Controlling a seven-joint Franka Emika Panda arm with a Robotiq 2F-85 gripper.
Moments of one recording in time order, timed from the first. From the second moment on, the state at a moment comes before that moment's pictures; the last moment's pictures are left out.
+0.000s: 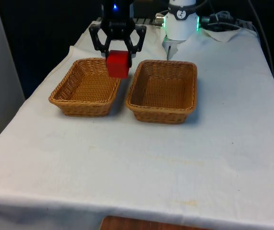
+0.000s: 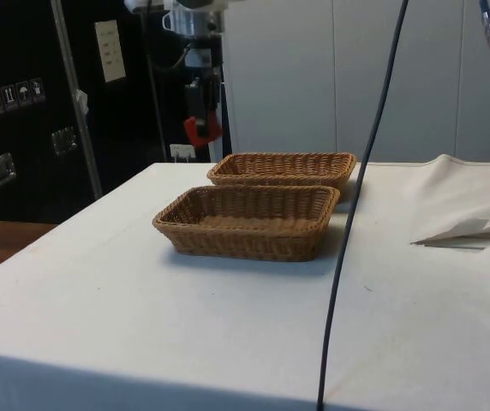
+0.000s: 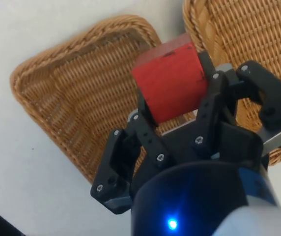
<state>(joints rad) 0.34 0.39 -0.62 -1.93 0.28 2.33 -0.52</state>
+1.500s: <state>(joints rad) 0.32 0.36 -0.72 -2.22 0.28 2.56 -0.75</state>
